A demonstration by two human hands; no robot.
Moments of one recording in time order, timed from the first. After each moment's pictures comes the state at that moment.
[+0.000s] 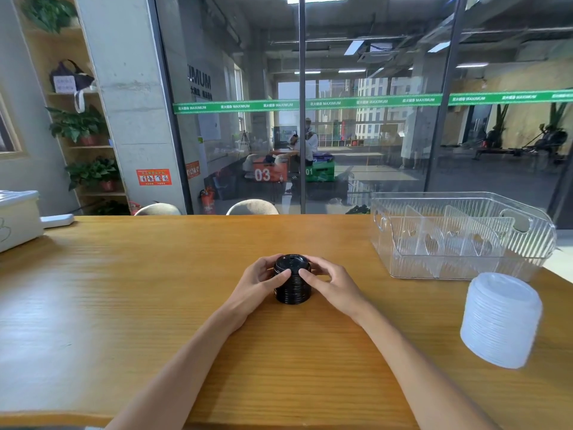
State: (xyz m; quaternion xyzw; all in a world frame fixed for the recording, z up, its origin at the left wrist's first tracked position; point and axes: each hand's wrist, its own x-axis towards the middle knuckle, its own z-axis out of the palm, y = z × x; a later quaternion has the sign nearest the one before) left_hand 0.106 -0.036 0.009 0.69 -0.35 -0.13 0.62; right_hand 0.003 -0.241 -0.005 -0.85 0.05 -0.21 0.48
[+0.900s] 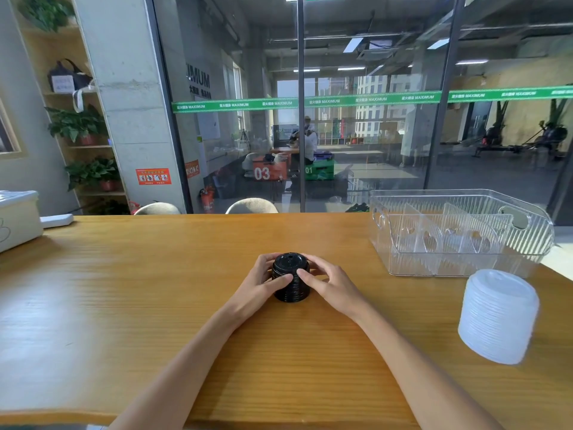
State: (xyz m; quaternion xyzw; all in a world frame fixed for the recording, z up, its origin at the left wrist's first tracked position) left_hand 0.105 -0.039 0.005 0.71 -0.37 -0.14 0.58; right_hand -0.001 -0.238 -0.003 -0.85 0.04 -0.20 0.48
